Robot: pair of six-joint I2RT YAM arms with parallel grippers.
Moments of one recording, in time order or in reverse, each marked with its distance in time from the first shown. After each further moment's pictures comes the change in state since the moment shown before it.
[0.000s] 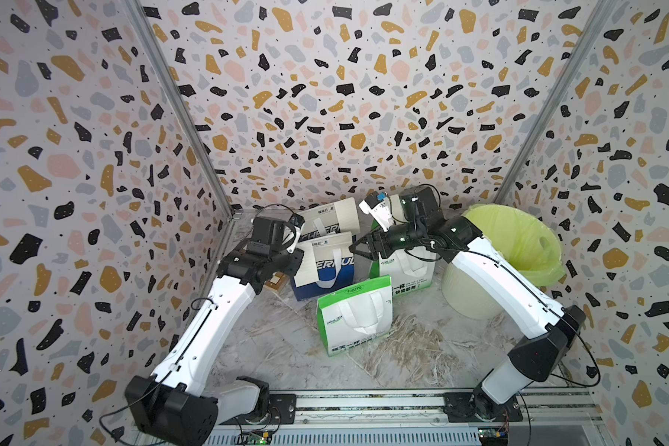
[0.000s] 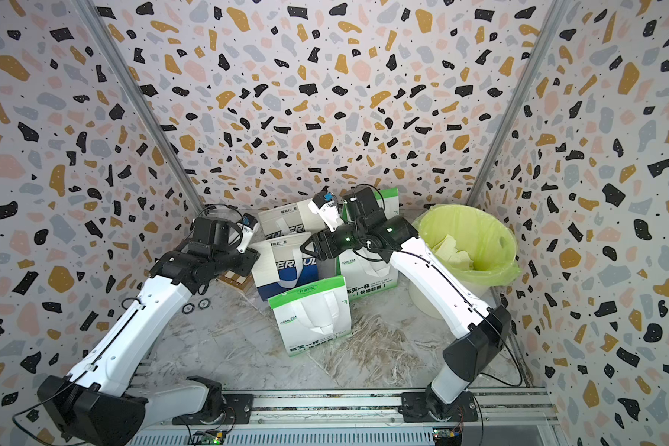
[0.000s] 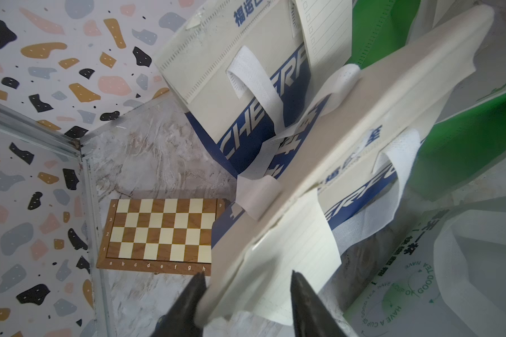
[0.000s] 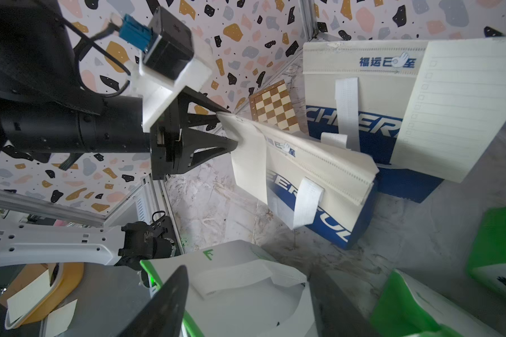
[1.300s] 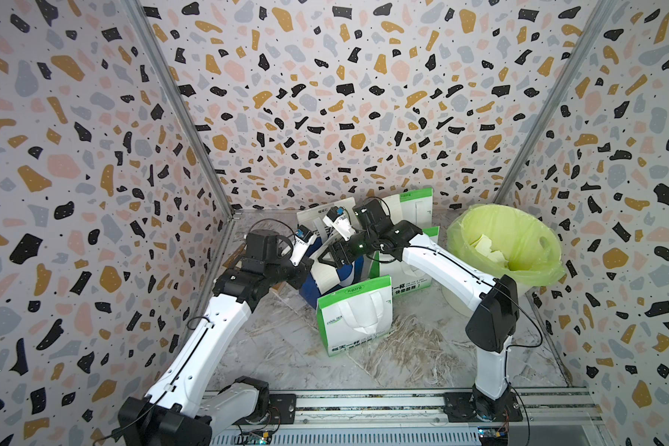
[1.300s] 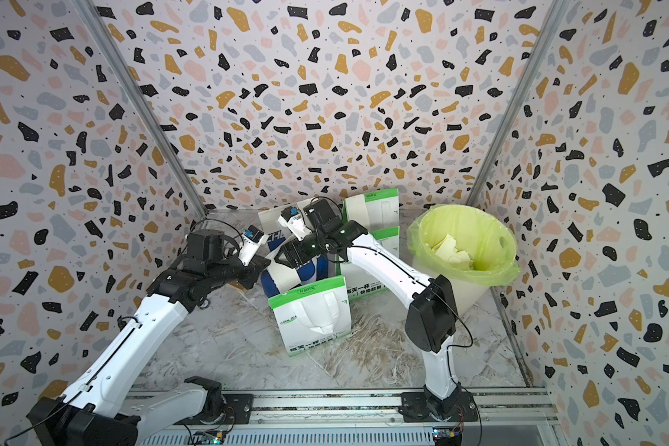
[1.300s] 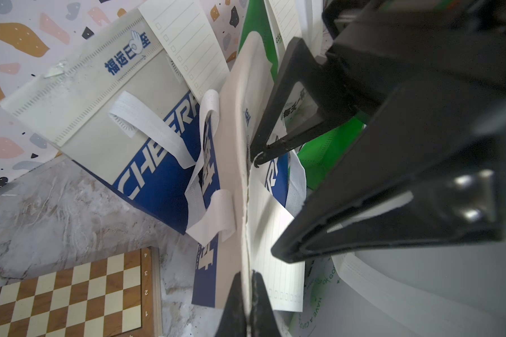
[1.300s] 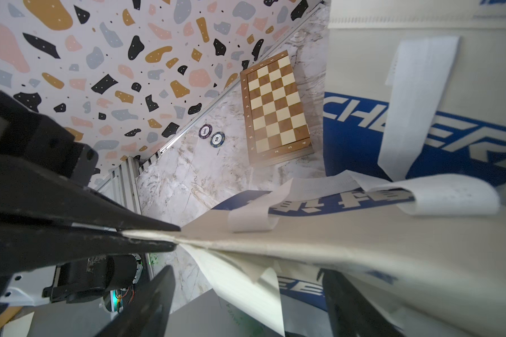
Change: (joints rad) left arm 0.014 -0.137 -0.196 0.179 0.377 0.058; right arm 0.093 0.312 0.093 0.140 0.028 -0.020
